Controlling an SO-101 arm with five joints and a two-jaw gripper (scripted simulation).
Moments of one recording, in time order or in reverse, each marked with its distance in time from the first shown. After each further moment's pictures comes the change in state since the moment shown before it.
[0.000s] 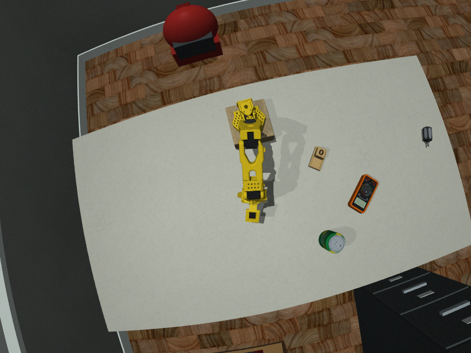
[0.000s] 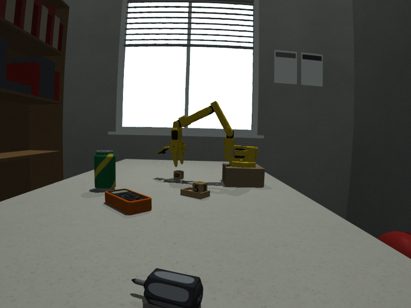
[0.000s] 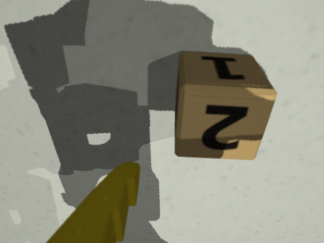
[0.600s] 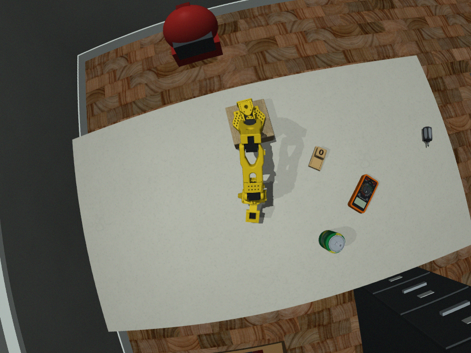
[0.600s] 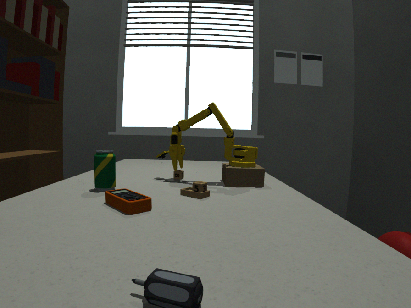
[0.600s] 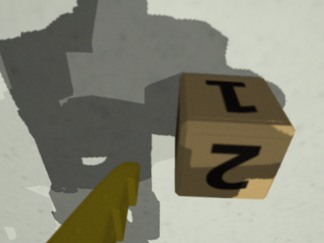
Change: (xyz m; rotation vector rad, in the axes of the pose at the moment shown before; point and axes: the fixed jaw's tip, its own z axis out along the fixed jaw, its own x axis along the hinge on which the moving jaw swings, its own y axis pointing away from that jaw) arm -0.002 0.000 0.017 0.000 -0.001 0.000
